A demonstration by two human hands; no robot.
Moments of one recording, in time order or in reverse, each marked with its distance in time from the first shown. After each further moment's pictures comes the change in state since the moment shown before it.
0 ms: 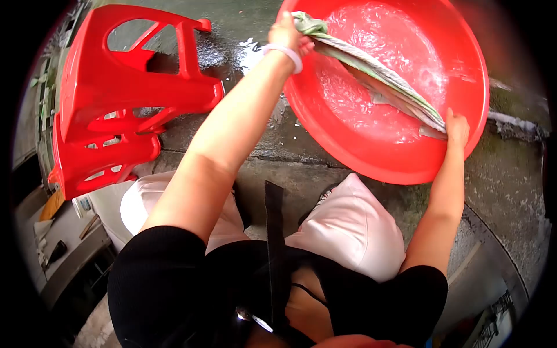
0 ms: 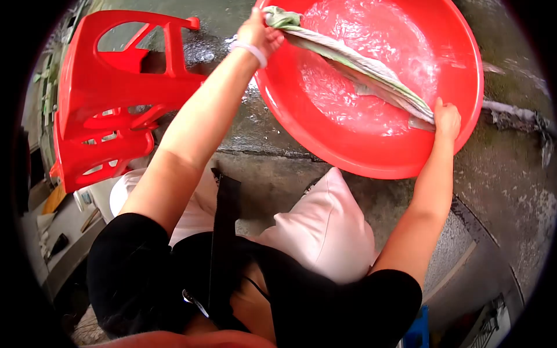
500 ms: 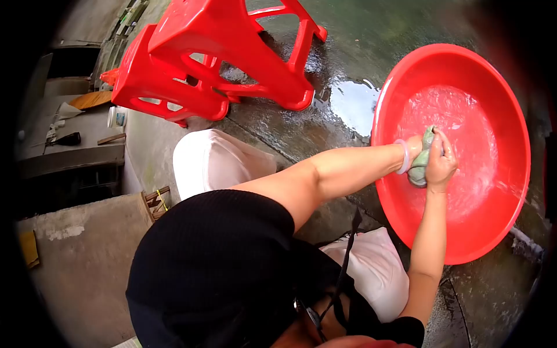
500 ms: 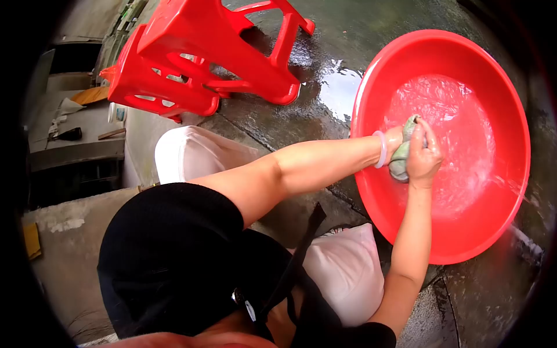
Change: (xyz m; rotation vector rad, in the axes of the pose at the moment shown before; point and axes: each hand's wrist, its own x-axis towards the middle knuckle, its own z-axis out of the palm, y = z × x) left_hand -0.049 -0.107 0.024 -0.310 -0.561 -0.370; right_hand -0.149 -0.212 -0.022 1.156 0.092 -0.887
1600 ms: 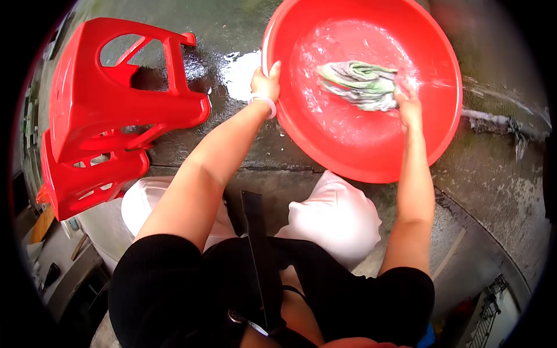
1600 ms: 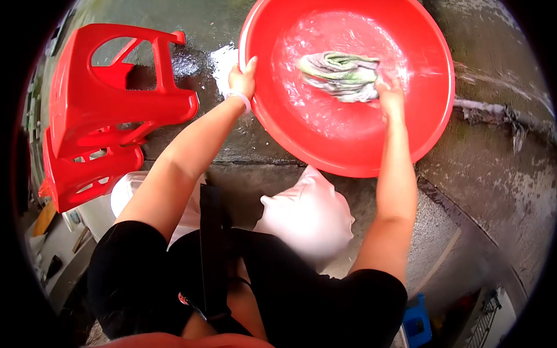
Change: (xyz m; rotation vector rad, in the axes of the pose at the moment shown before) left_hand -0.018 0.078 -0.076 0.944 0.759 0.583; right_hand 0.000 0.053 -0.121 0.273 0.258 0.868
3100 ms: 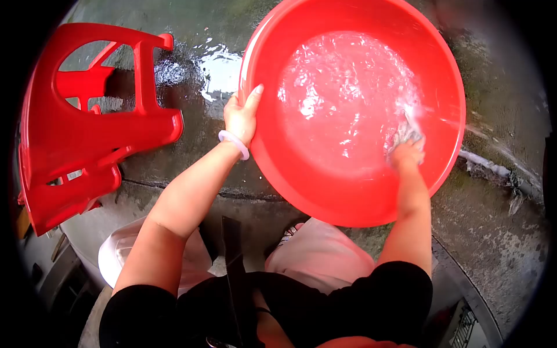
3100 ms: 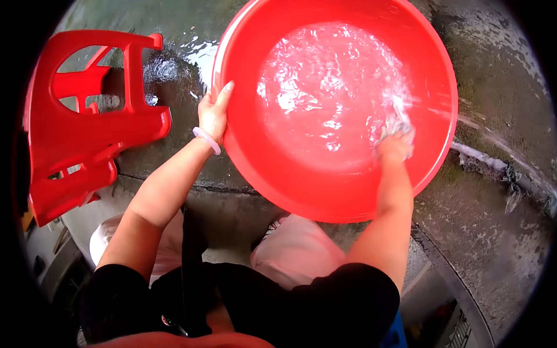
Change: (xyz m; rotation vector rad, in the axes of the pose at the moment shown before) left_hand -0.009 0.013 -0.004 -0.448 -0.119 -0.189; right_hand 0.062 0.029 -0.020 -2.243 -0.223 0.407
